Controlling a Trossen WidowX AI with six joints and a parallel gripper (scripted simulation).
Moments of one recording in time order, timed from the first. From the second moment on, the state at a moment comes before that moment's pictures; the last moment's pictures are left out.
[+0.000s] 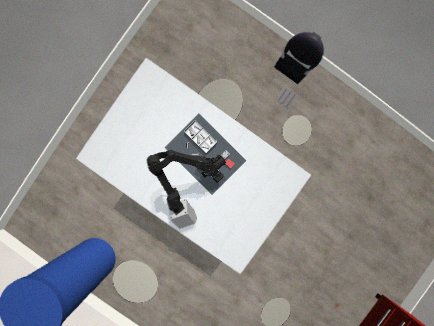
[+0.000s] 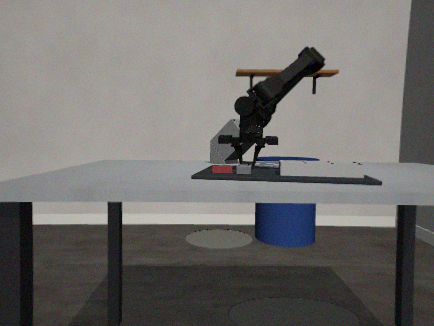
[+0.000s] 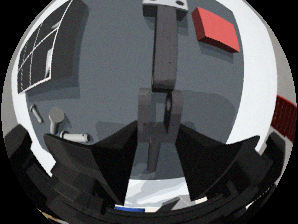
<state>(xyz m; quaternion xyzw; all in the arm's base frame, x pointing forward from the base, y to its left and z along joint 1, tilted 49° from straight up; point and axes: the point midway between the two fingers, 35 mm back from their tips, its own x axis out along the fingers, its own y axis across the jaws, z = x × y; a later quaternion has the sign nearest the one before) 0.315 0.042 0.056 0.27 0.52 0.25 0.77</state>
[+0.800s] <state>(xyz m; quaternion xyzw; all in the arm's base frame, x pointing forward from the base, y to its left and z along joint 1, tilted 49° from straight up) 0.315 0.042 0.056 0.27 0.52 0.26 0.77</state>
